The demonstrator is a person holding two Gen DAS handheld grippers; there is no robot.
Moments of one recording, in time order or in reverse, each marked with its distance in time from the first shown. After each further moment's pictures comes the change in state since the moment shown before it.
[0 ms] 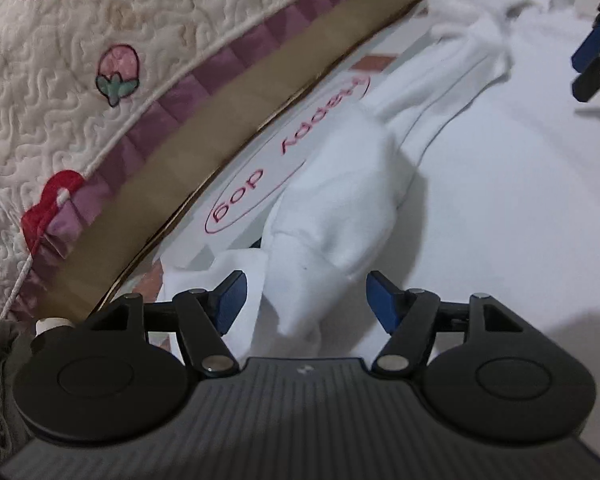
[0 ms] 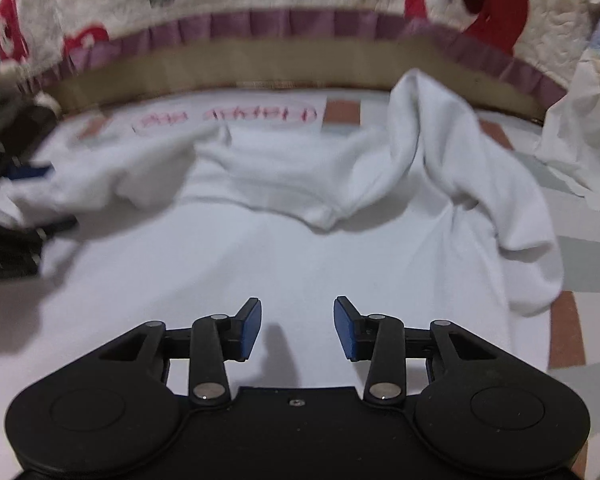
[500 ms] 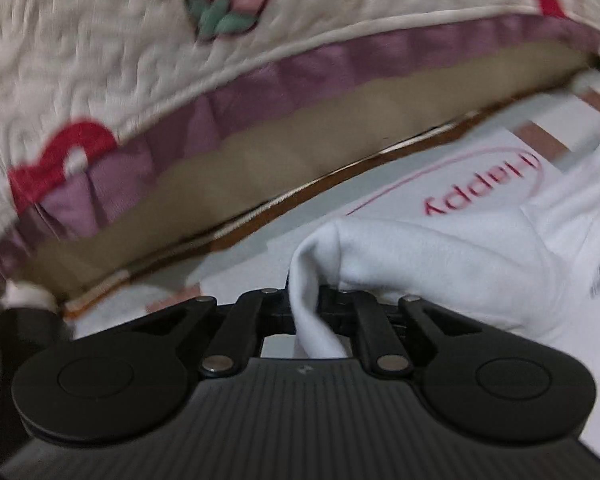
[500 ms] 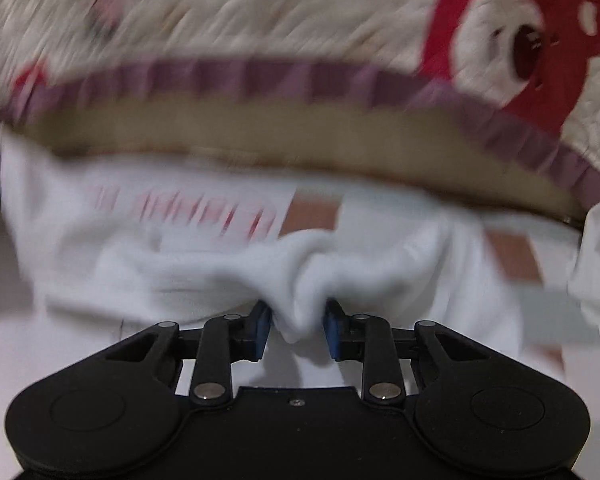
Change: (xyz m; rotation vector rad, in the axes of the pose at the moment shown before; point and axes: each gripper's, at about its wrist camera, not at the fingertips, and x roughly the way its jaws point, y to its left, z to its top) left arm 0.105 0.134 0.059 -0.479 0.126 0.012; right arm 0.073 -0.065 0.130 0.012 -0.184 -0.003
